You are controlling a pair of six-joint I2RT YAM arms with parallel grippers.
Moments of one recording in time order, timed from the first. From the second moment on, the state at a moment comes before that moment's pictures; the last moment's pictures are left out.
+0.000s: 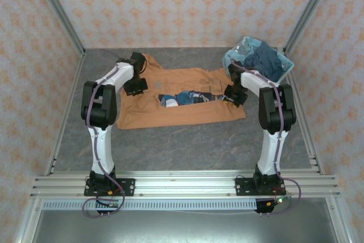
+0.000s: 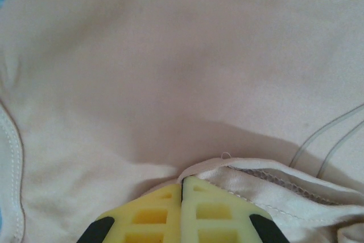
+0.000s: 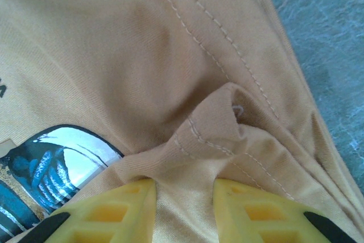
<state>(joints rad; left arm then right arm) -0.12 2.16 1.70 -0.98 -0.09 -0.49 0.18 2.03 1.45 -0.88 -0.06 0.69</state>
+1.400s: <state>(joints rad) -0.29 2.22 1.99 -1.14 -0.17 -0.62 0.18 2.03 1.45 -0.88 -0.06 0.68</state>
